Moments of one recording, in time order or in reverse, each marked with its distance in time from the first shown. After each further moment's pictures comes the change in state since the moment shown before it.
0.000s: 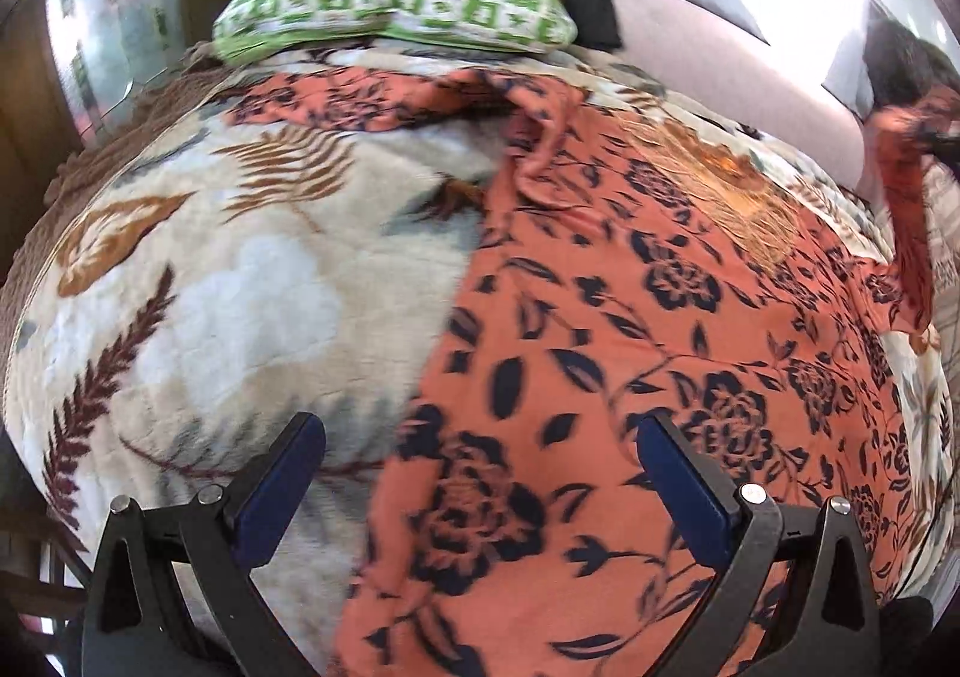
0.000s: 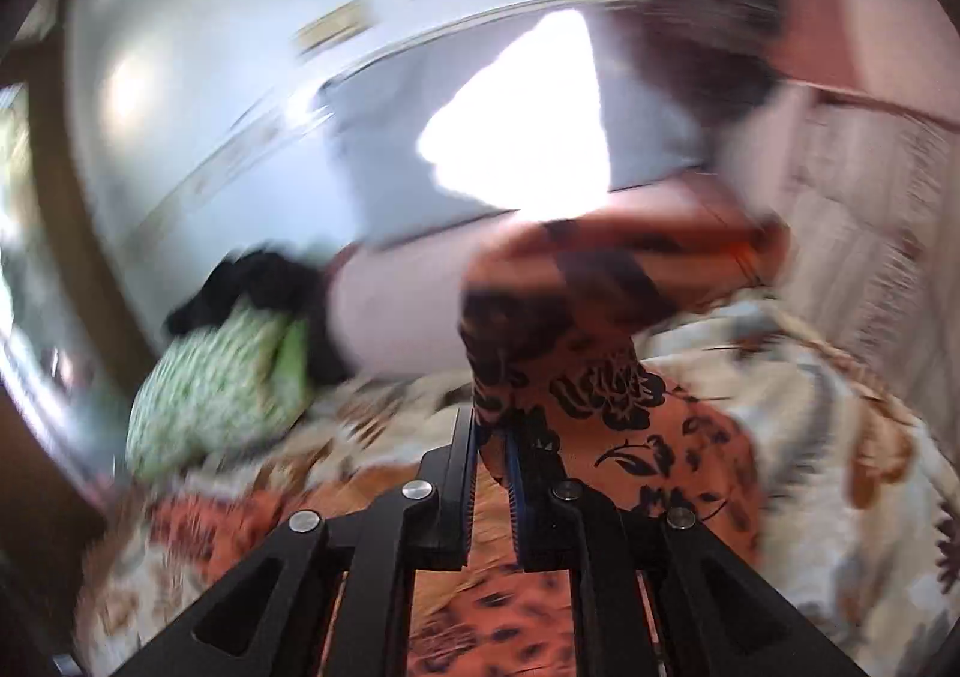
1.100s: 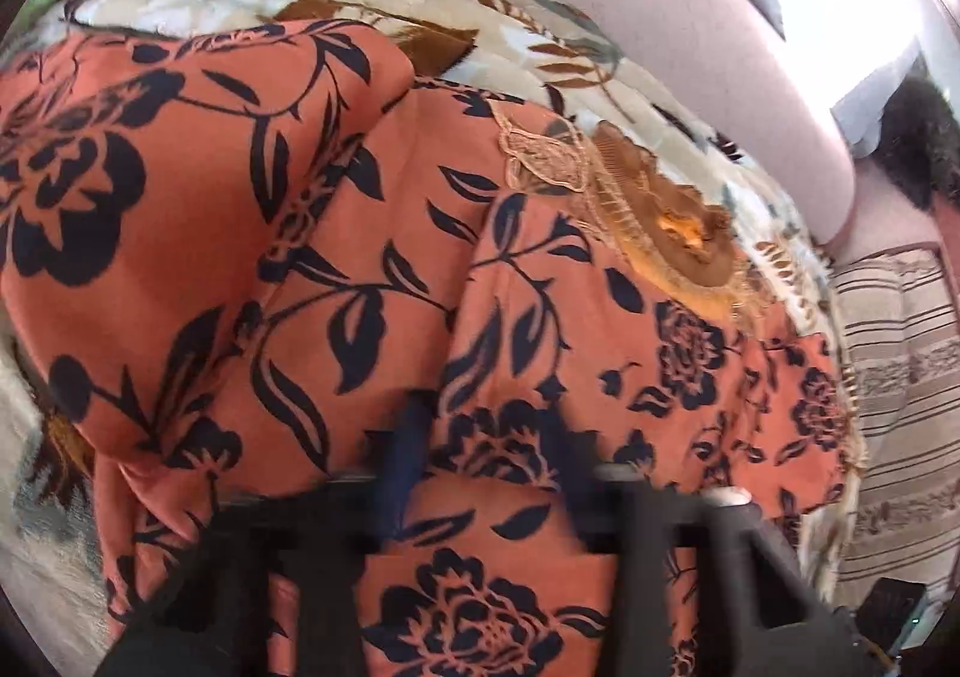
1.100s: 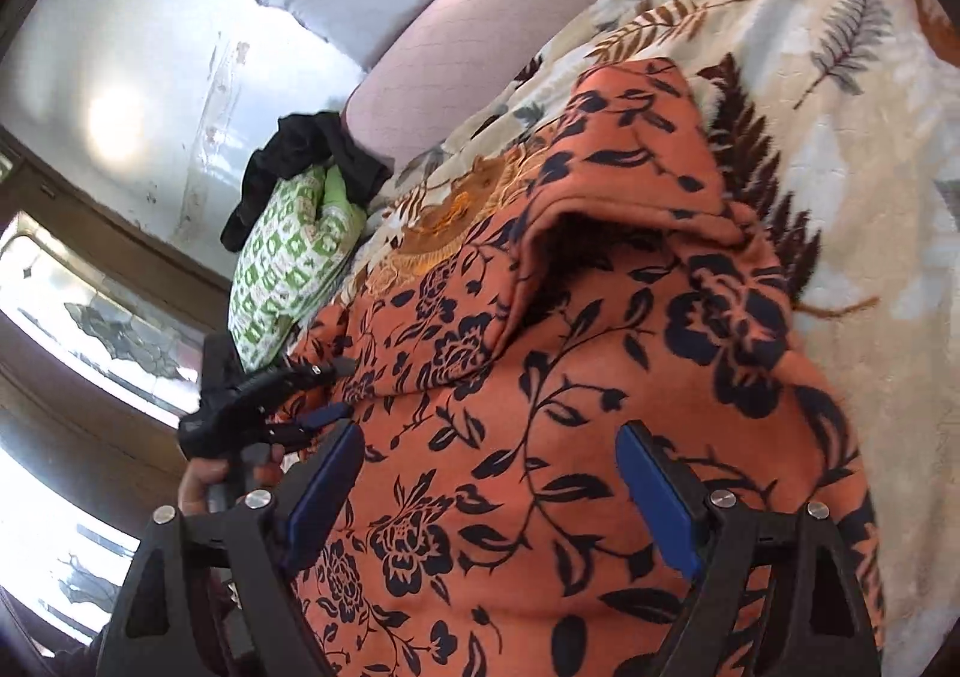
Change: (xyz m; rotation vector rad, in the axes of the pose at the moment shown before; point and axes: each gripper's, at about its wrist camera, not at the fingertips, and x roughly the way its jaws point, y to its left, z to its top) left arm 0.163 -0.114 0.154 -0.074 0.263 -0.264; right arm -0.001 -0.110 -0.169 0.465 0.307 0.300
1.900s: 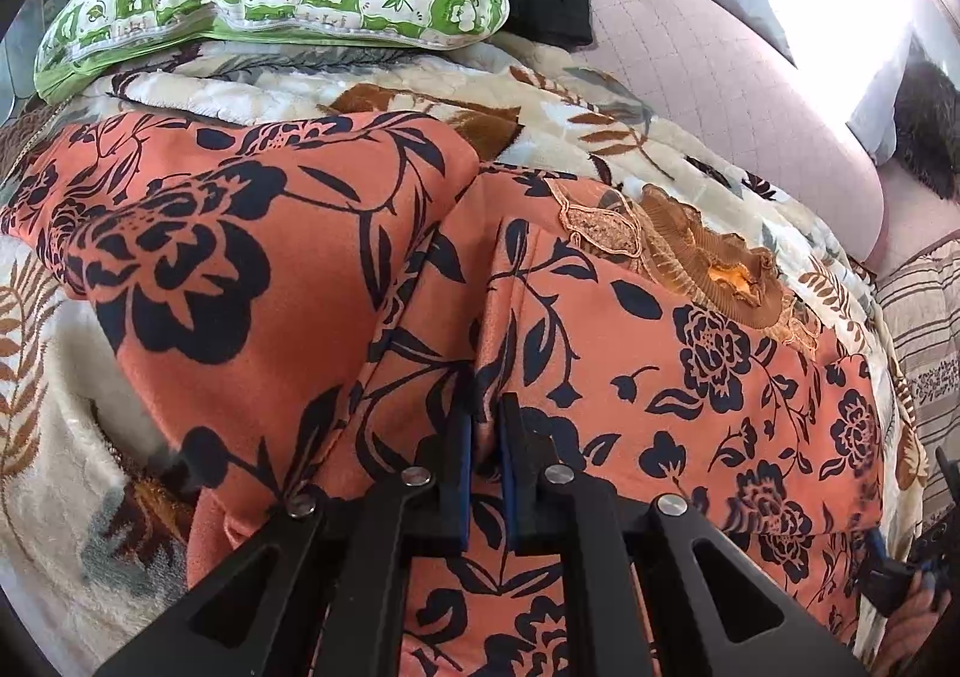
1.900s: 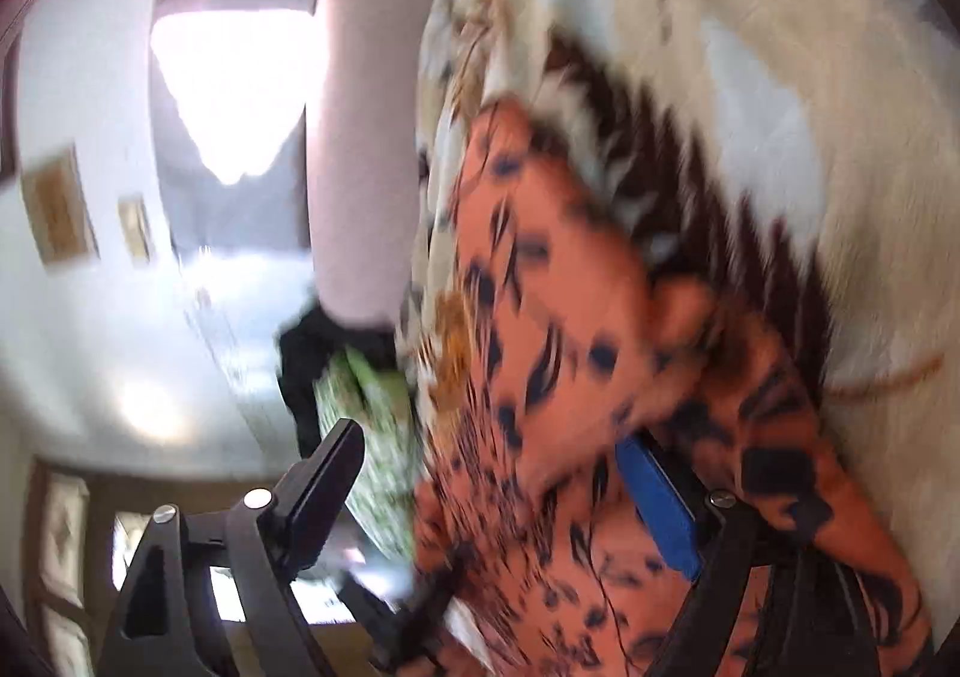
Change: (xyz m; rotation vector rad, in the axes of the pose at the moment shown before) left arm -0.020 0.012 -0.002 0.066 -0.202 0.118; right arm 0.009 -0.098 0.059 0.669 -0.236 0.198
